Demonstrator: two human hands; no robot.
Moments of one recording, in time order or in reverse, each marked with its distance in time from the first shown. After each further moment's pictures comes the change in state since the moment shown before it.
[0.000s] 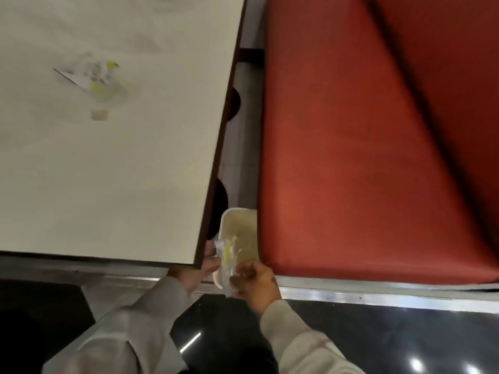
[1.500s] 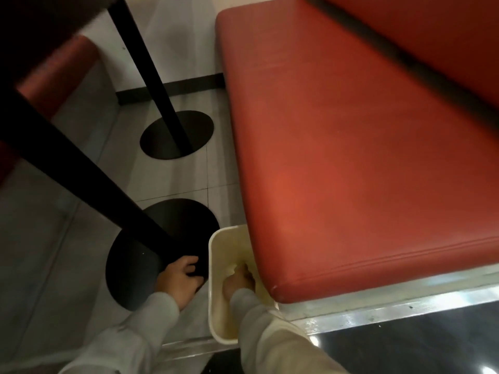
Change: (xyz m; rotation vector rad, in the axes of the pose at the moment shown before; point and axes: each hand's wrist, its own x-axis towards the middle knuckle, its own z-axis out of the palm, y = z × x) left_hand 0.168 -0.063 -0.015 0.658 0.083 0.121; right_hand 0.175 0.046 0.052 -0.319 0.130 0.094
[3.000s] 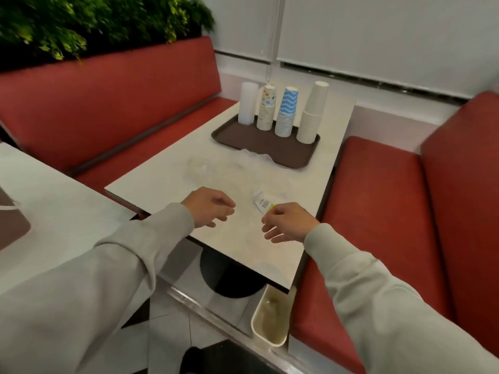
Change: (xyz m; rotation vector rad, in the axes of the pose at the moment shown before) left_hand -0.368 0.227 -0.382 -0.195 0.174 0.221; right_hand -0.433 -0.338 -0.186 -0.317 -0.418 -0.623
